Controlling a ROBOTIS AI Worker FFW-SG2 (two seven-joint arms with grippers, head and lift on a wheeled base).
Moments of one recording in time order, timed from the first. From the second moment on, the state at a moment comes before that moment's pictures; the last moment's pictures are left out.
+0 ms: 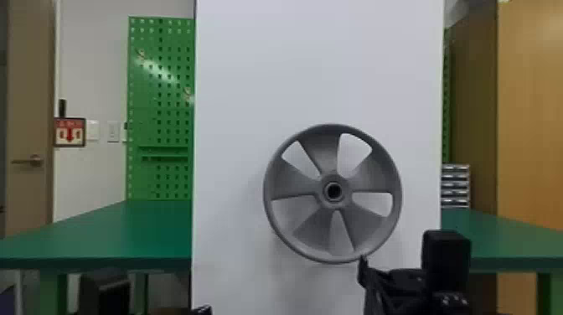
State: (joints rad) left arm -0.18 0.20 -0.06 -2.30 0.42 0.84 -0.35; right arm -0.43 -0.06 0.09 -1.88 -0.08 0.49 -0.12
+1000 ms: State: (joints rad) left arm -0.18 0.20 -0.05 -2.30 0.42 0.83 -0.35; right arm -0.08 -0.06 0.04 -1.69 -0.02 0.06 -0.06
